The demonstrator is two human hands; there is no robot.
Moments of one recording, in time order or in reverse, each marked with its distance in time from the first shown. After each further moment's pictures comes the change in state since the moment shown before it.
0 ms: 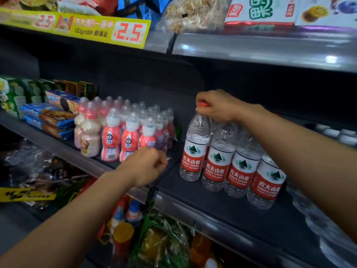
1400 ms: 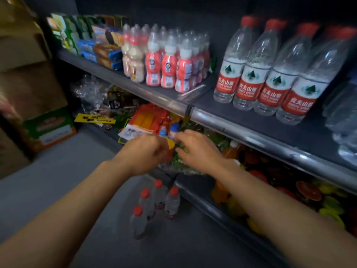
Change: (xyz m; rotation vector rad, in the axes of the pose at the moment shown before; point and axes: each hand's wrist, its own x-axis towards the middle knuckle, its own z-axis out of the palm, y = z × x) left_hand -0.208 0.012 0.031 0.105 -0.140 -0.148; right_hand -0.200 -0.184 0.173 0.374 -0.085 -0.115
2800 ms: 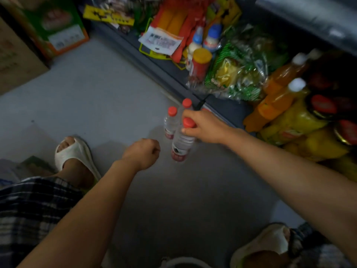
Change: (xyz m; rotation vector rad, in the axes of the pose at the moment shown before) left_hand -0.147 -0.077 0.194 -0.202 -0.448 -0.495; right_hand -0.052 -0.024 0.156 0.279 -0.506 0.000
